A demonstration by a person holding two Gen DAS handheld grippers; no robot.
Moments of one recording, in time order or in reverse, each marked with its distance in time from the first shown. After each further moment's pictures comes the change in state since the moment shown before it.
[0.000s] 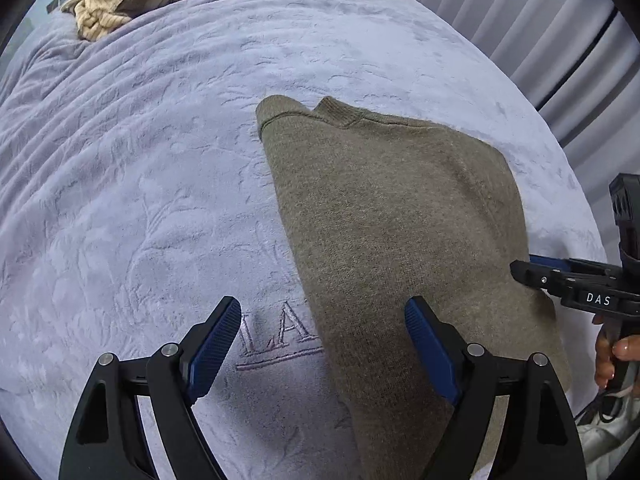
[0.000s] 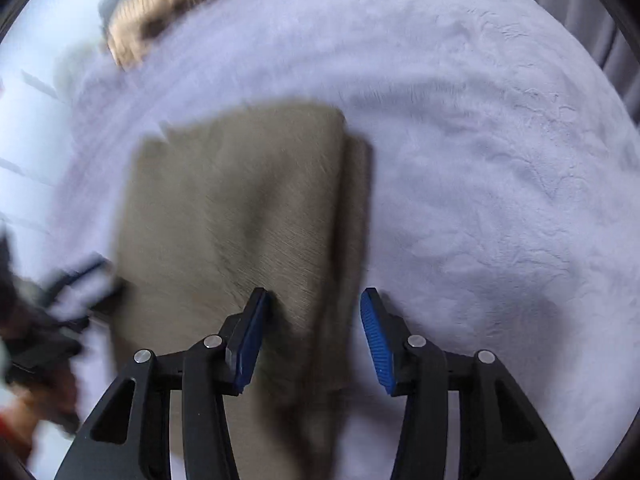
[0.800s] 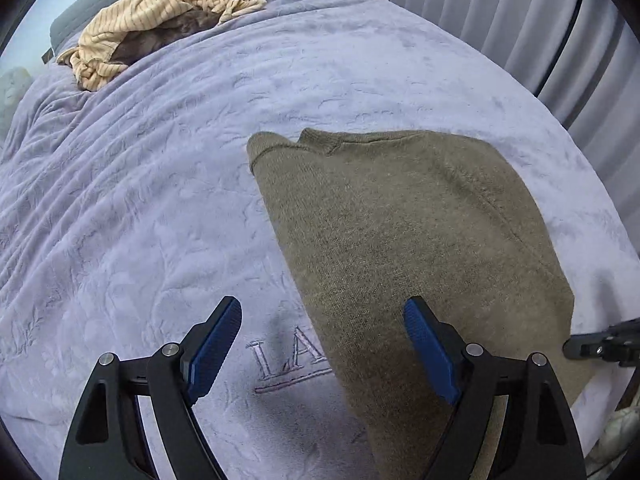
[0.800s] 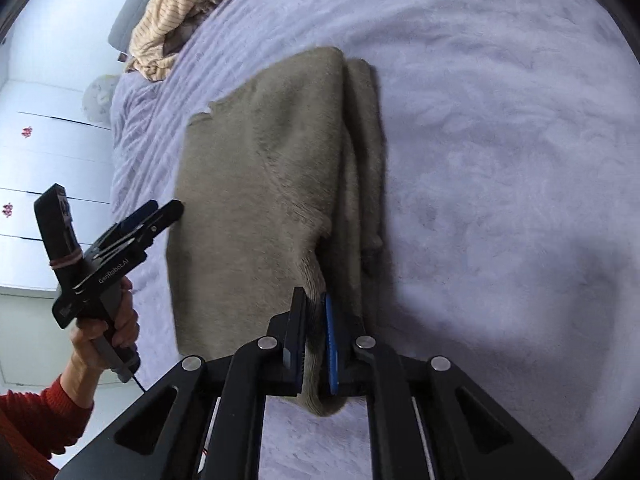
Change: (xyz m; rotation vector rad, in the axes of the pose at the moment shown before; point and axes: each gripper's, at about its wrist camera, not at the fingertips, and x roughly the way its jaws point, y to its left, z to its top) left arm -0.001 -0.020 0.000 0.123 -0.074 0.100; right arm -0.027 -0.024 -0.072 0.188 0.063 0.269
